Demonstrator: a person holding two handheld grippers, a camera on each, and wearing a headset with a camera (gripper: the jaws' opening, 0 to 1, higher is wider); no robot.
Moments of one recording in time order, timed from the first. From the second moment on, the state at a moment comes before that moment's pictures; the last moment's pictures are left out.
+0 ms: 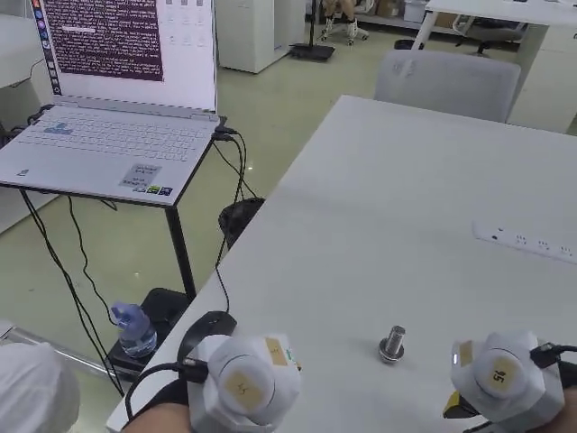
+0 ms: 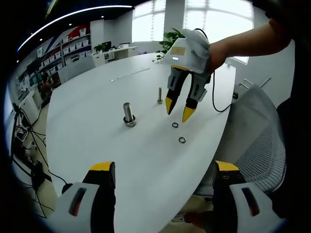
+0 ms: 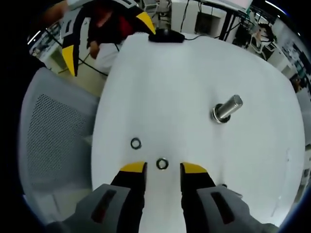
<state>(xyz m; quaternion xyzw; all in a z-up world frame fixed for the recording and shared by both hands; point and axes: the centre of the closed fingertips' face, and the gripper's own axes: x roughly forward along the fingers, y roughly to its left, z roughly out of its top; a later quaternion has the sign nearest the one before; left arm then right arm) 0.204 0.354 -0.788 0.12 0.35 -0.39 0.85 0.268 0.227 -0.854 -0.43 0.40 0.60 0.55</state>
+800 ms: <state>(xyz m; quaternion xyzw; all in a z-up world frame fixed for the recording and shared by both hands) 0.199 0.353 -0.787 0.11 0.34 -0.40 0.84 0.271 0.219 -0.879 -0.43 0.41 0.57 0.56</state>
